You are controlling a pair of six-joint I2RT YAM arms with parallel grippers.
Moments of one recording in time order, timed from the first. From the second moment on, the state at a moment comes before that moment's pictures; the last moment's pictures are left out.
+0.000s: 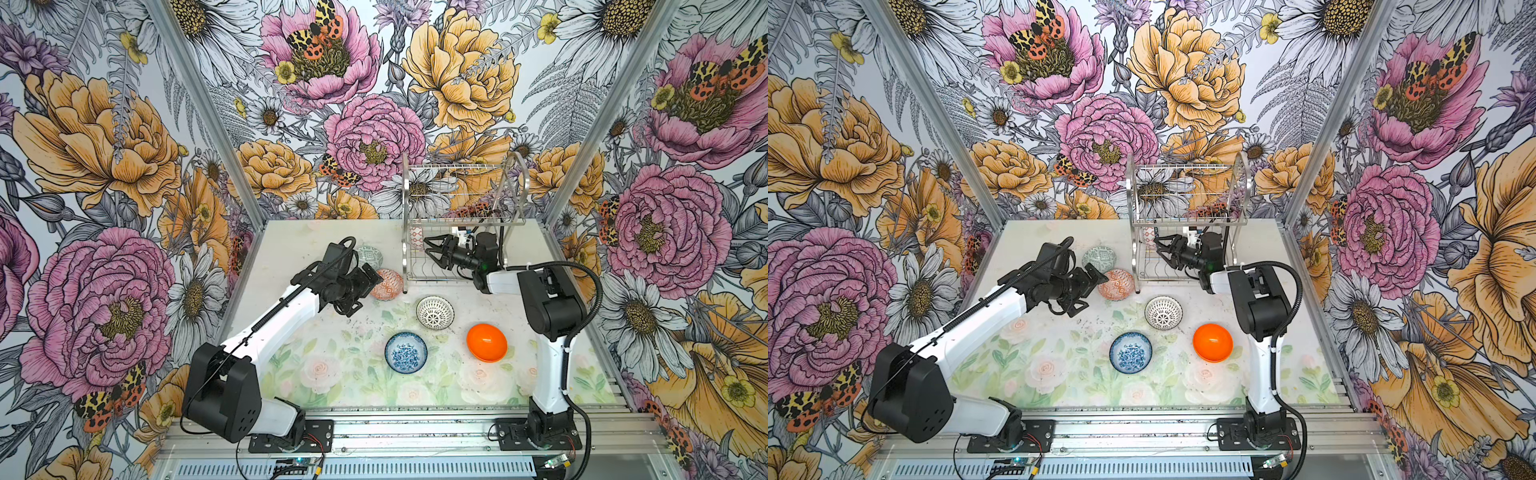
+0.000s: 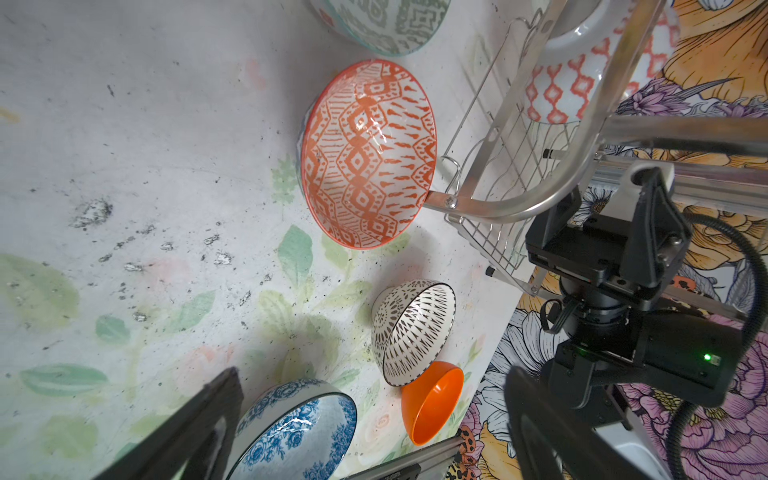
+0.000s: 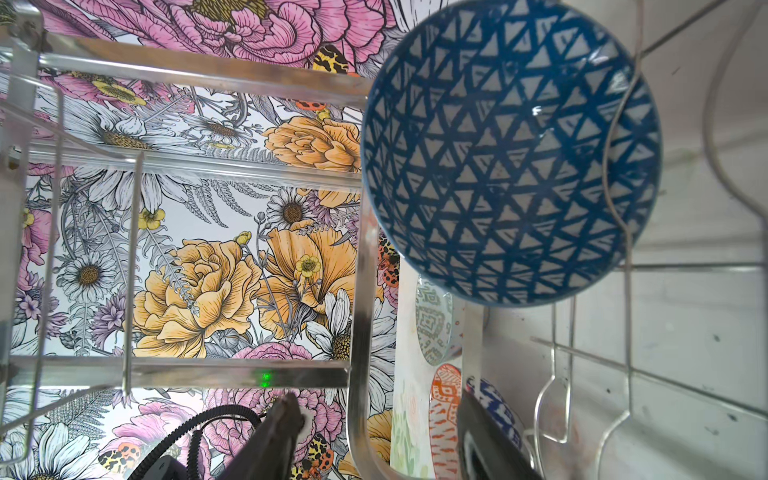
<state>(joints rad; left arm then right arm) -0.42 1.41 1.09 -0.59 0.26 -1.15 0.21 2.10 1.17 0.81 -0.85 1.35</state>
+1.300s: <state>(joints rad) -0.46 1.40 1.03 -0.59 0.22 -1.16 0.29 1.69 0.75 0.78 -0.82 1.23</state>
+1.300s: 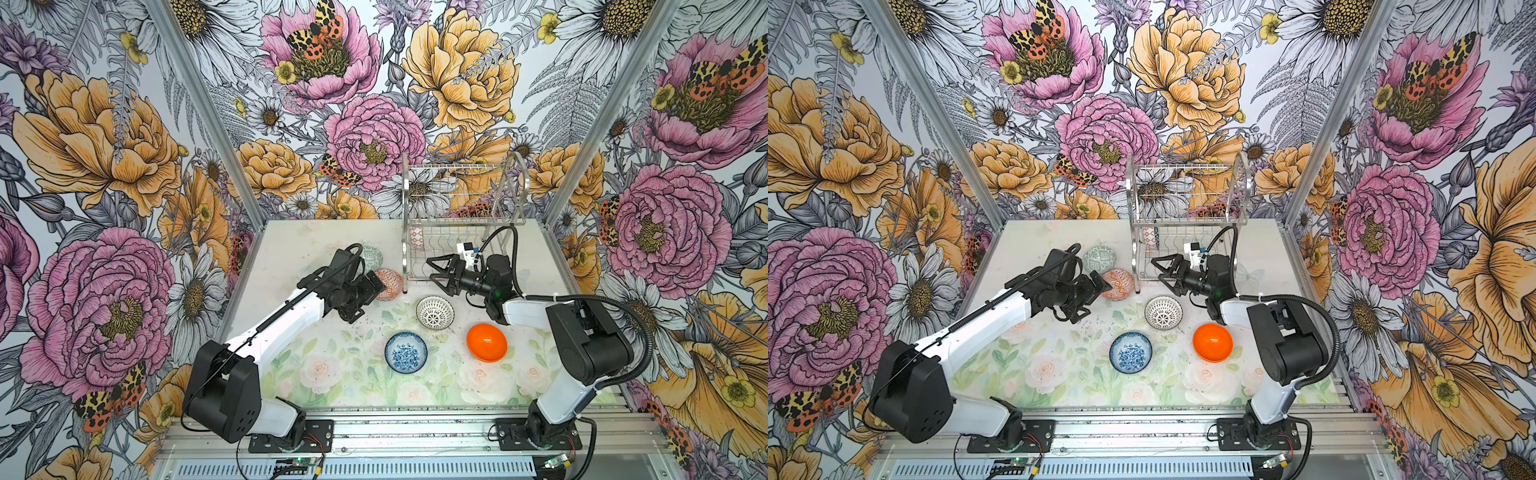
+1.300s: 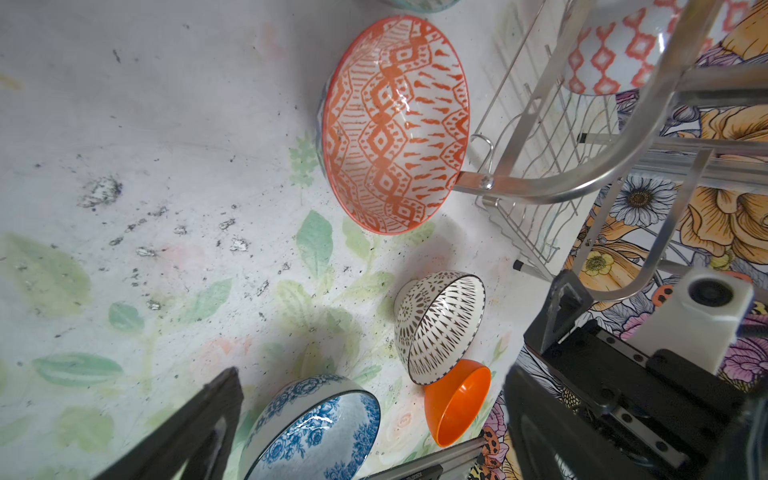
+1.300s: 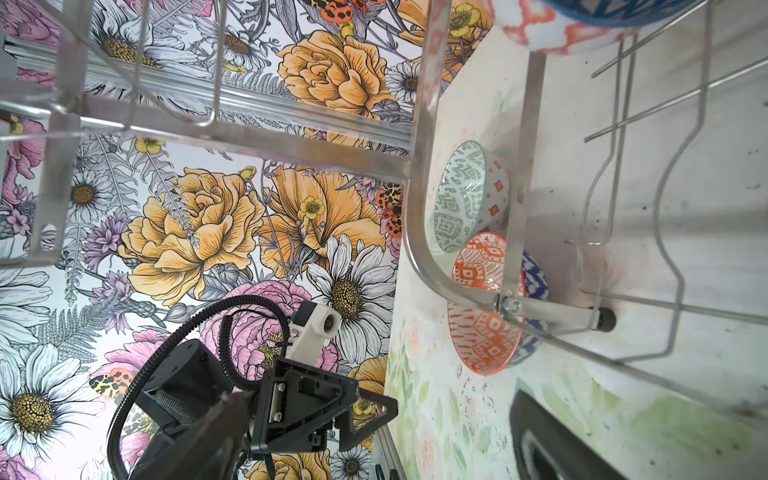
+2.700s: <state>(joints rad) -0.71 1.46 0.98 -0.69 0.17 -0.95 0.44 1.24 0.74 -0.11 -0.32 0.77</state>
